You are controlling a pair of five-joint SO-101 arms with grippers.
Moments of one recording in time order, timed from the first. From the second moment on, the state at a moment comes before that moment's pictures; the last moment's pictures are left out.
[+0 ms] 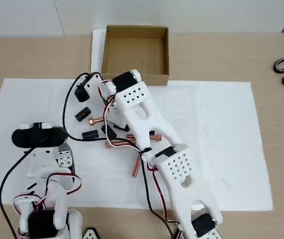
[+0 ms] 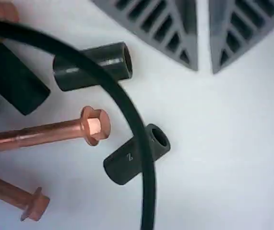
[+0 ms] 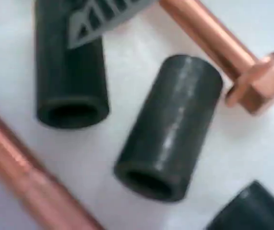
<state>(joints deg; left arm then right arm) -10.5 -102.8 79.4 65.7 1.2 -35.0 55.4 -58.5 97.1 29.4</state>
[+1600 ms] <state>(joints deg) -5.5 -67.2 51.1 73.5 -9.8 -24.3 30.0 -48.0 98.7 18.8</state>
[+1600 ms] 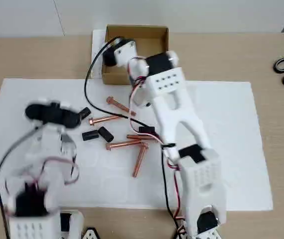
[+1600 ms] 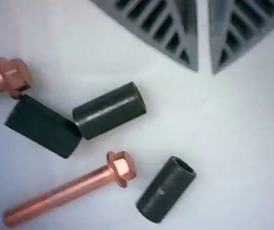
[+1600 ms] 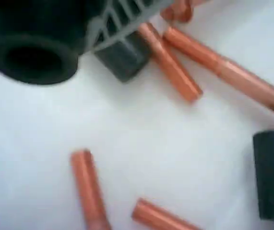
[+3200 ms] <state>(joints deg) 9.5 42.3 -34.9 83.8 70.5 -15.1 -35.9 39.6 59.8 10.9</state>
